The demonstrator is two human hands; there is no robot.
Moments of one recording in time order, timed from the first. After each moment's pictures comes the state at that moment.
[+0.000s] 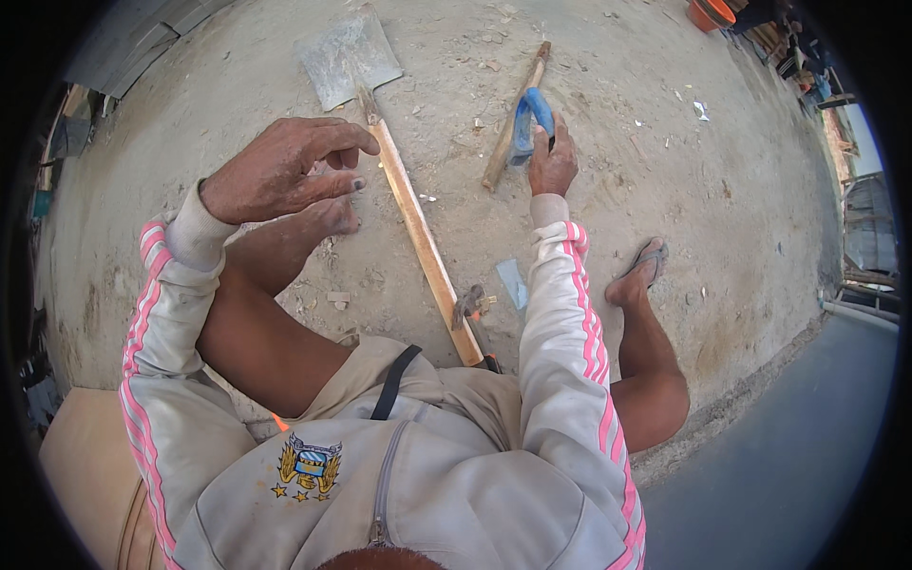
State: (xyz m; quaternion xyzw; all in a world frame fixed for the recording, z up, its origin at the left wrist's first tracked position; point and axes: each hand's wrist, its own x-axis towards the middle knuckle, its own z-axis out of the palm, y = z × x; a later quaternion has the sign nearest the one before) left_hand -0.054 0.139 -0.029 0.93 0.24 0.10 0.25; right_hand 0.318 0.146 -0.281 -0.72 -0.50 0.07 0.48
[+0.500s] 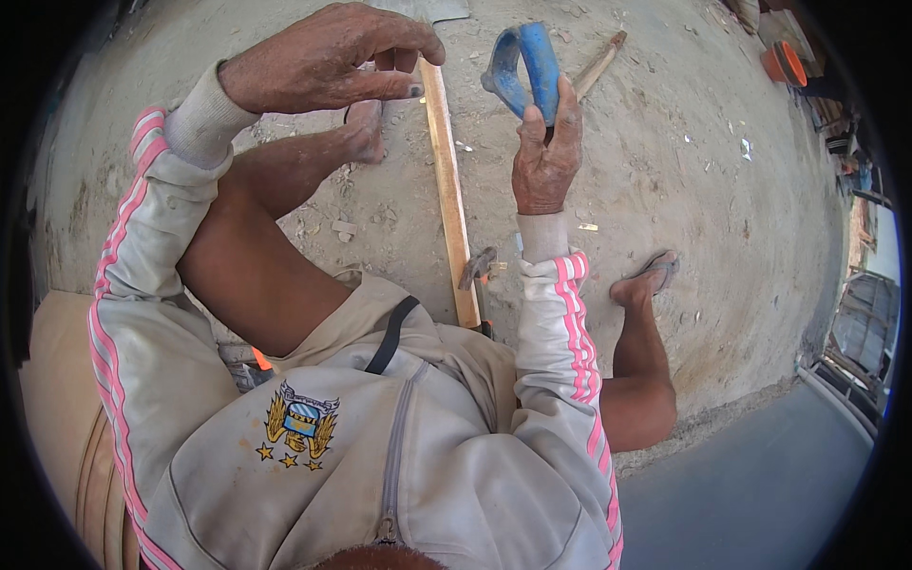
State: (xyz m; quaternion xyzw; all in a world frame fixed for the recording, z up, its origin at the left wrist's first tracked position) left_hand -0.081 0.145 -0.033 0.92 0.31 0.09 0.25; right_hand 0.179 0.076 -0.185 -0.56 -0.56 0.25 0.56
